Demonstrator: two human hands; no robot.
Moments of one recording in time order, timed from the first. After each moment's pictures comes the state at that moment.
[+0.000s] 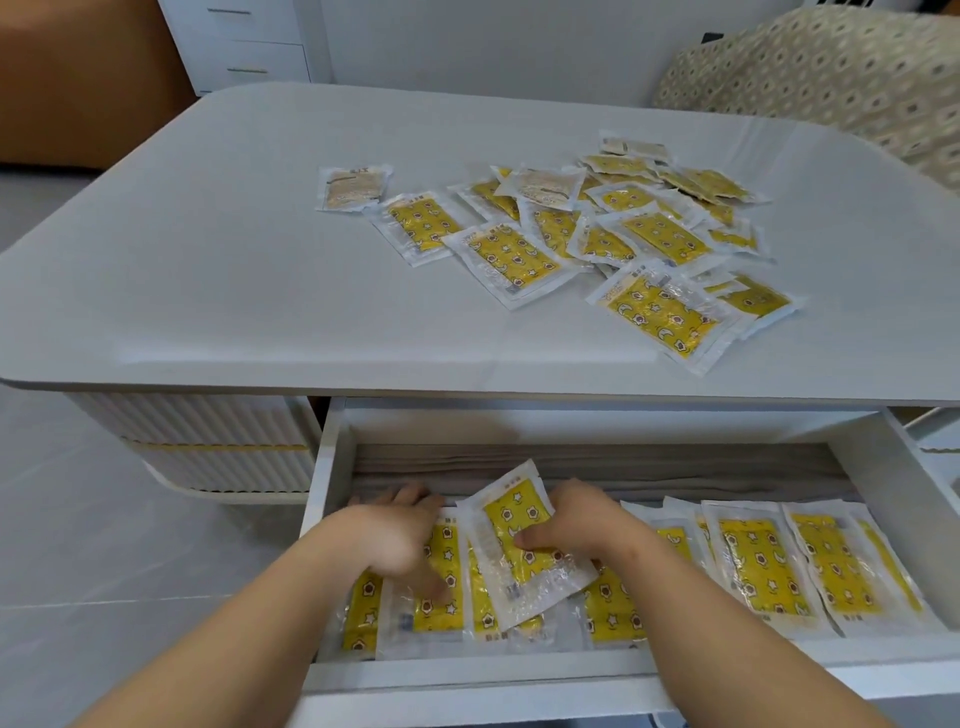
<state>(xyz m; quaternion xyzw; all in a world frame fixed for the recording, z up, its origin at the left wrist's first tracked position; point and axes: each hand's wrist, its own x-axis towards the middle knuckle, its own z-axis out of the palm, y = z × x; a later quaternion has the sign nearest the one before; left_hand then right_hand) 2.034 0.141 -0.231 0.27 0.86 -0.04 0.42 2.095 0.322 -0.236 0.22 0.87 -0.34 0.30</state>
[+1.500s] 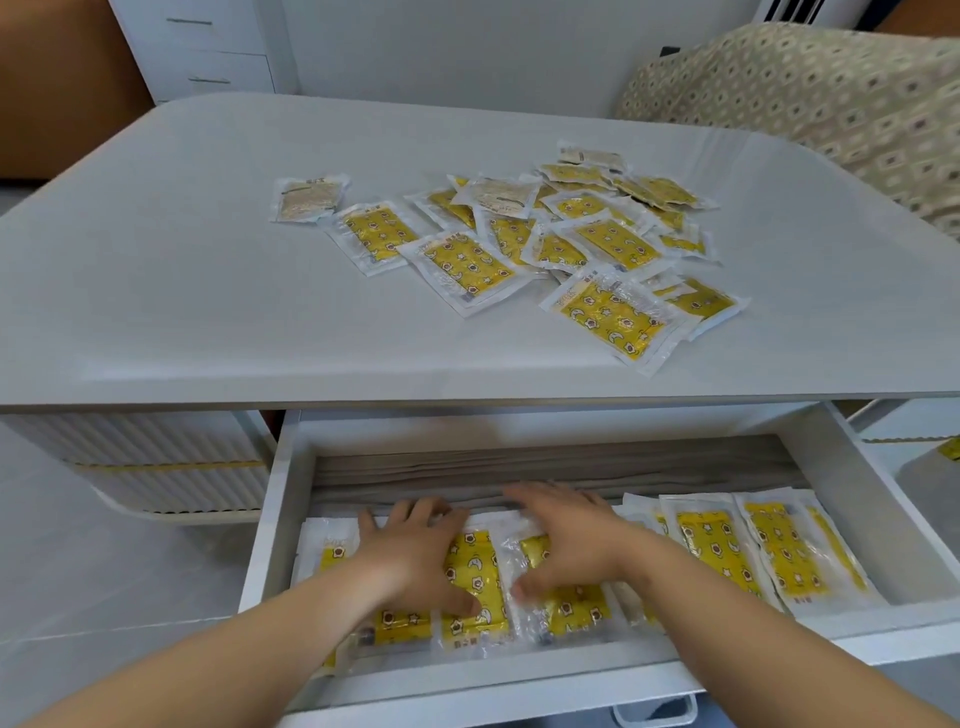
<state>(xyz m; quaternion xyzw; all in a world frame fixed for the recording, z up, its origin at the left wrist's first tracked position) 2.060 0.180 -0.247 0.30 0.88 0.00 0.36 2.118 0.356 -0.226 0.03 0.94 -0.16 0.30</state>
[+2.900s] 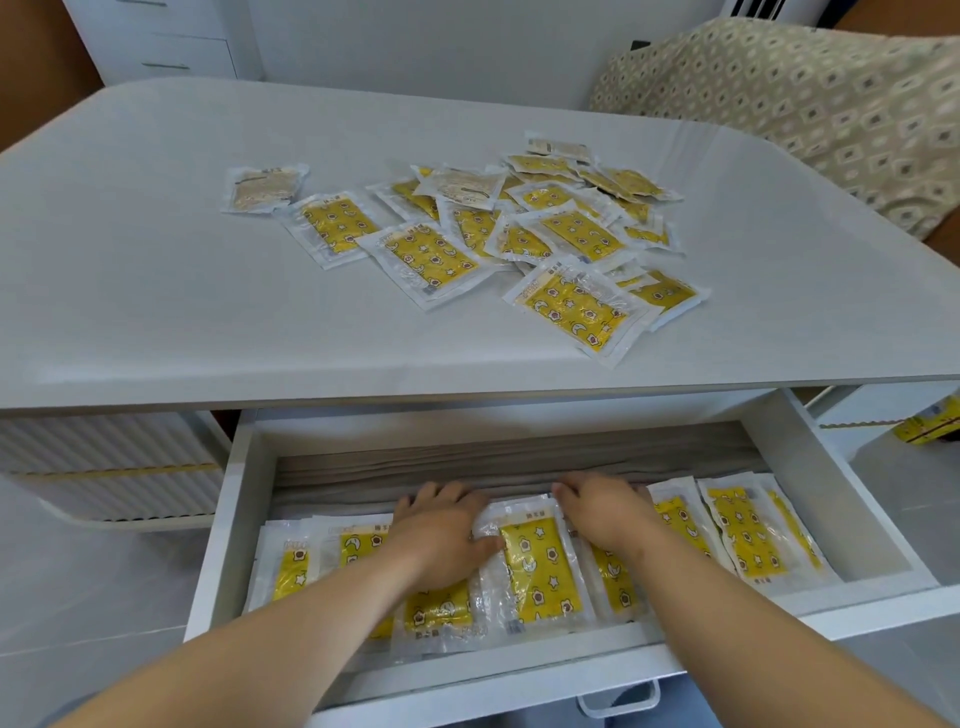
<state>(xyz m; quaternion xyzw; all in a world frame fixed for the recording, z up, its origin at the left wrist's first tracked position) 2.067 0.230 -0.253 0.34 0.89 0.07 0.31 2.127 0.396 -0.235 0.25 0.92 -0.14 0.25</state>
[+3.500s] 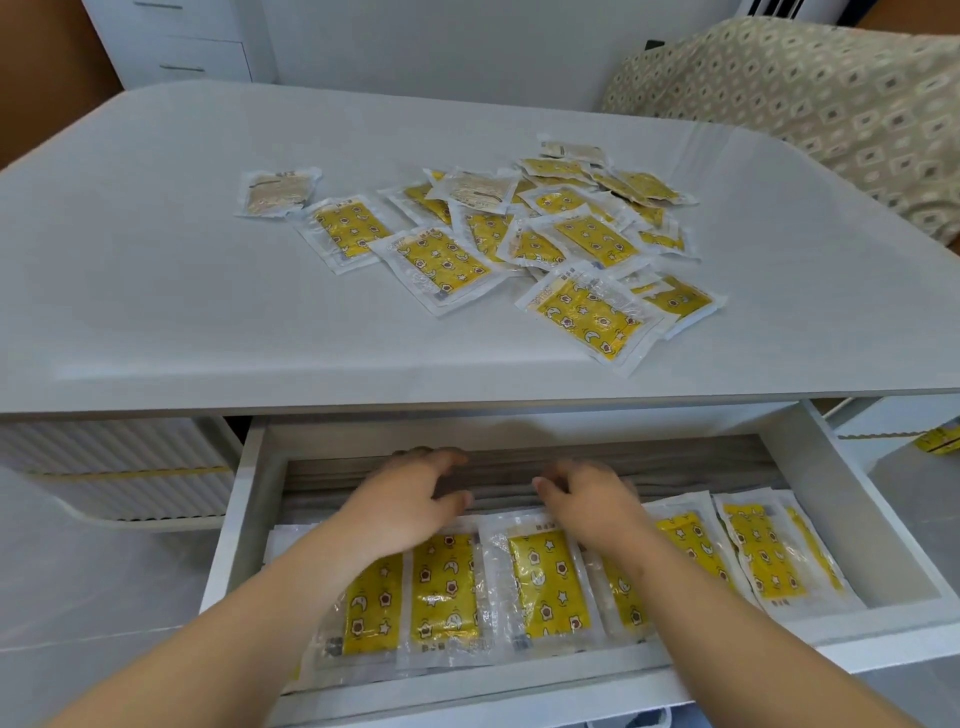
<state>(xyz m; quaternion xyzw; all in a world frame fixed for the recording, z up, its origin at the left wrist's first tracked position) 2.037 0.203 -0.228 0.29 0.90 0.20 0.25 2.116 0.381 -0.229 0.24 0.94 -0.21 0.16</state>
